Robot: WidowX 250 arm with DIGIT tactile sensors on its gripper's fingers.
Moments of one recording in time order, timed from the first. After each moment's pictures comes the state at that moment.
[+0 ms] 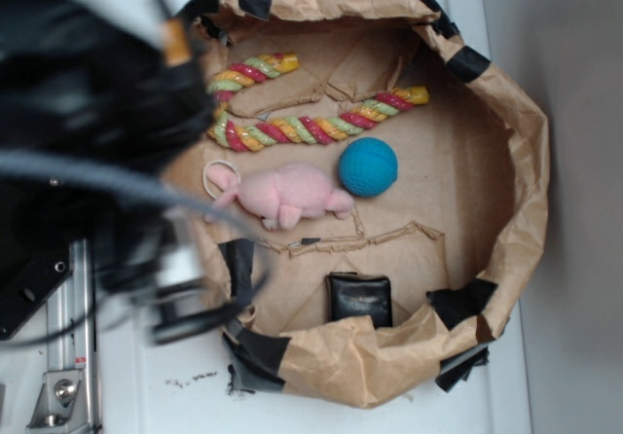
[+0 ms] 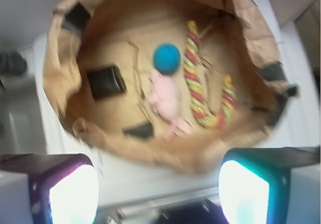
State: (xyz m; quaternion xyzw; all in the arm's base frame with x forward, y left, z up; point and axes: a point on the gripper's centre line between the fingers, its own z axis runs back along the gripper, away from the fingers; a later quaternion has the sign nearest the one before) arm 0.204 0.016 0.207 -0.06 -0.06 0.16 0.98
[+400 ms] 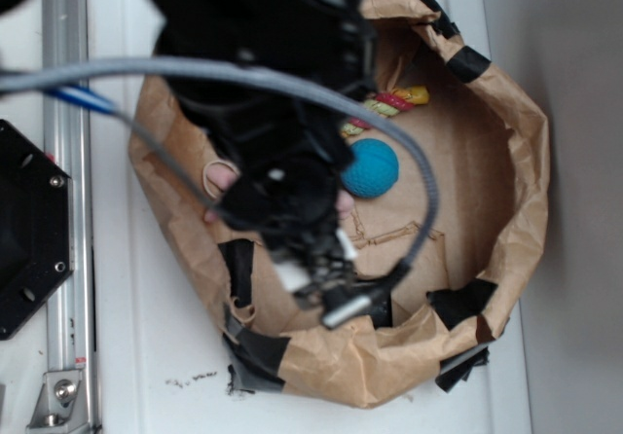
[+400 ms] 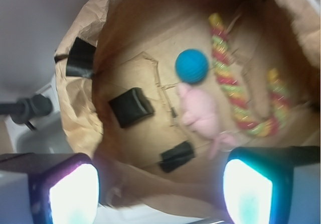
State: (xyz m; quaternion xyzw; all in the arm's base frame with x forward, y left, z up) arm 0.234 0.002 0.180 -0.16 -0.01 0.27 0.95
